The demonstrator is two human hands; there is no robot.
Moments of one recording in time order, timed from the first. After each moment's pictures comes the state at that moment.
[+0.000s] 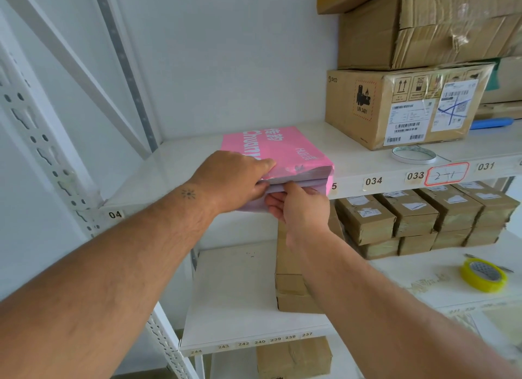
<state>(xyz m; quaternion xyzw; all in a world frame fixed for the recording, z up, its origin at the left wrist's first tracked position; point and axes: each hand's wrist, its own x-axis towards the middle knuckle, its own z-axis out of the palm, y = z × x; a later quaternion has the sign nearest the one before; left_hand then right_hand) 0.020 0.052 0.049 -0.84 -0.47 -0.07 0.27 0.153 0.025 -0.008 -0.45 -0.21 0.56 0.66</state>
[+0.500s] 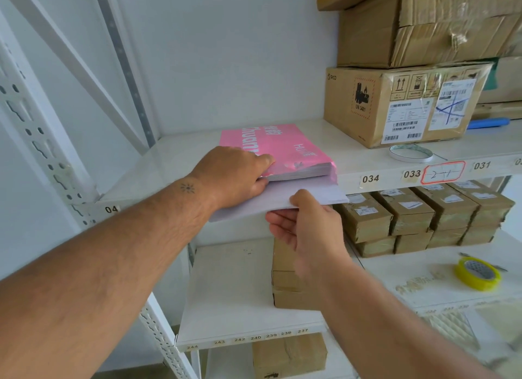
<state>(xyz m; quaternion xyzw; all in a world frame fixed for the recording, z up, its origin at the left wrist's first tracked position) 0.025 0.054 0.048 -0.83 -0.49 -0.06 0.26 0.171 -0.027 -0.008 -0.45 -0.24 0.60 0.61</state>
